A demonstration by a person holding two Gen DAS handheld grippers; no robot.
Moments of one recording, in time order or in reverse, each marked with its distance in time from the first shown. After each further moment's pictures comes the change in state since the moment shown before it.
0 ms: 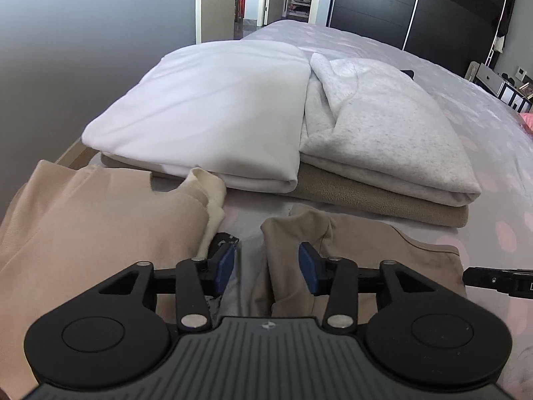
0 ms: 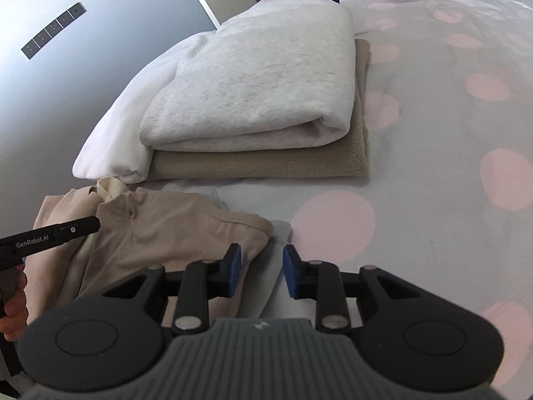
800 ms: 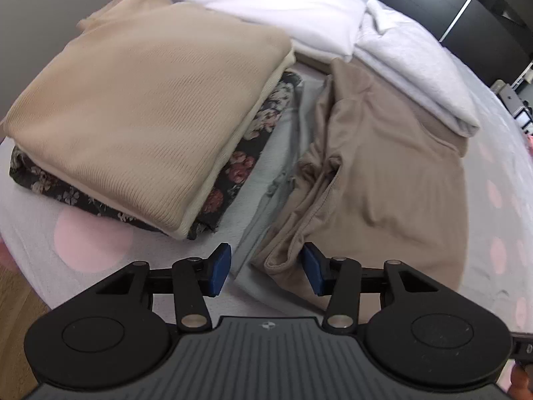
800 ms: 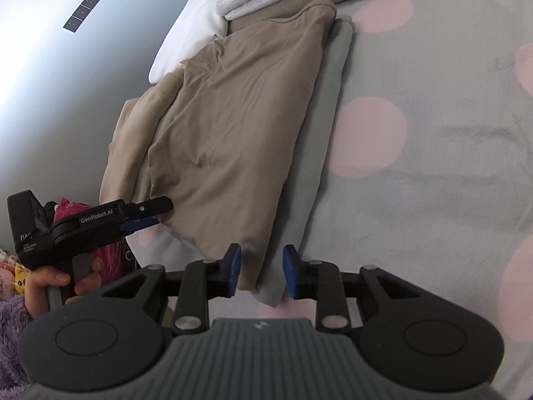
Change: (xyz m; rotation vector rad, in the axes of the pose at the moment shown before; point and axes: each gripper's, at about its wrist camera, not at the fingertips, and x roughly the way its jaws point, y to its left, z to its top) left arm -0.039 0.045 -0.124 -0.263 0.195 -0.030; right arm -0.038 0.022 -0.144 0.138 0.250 0.269
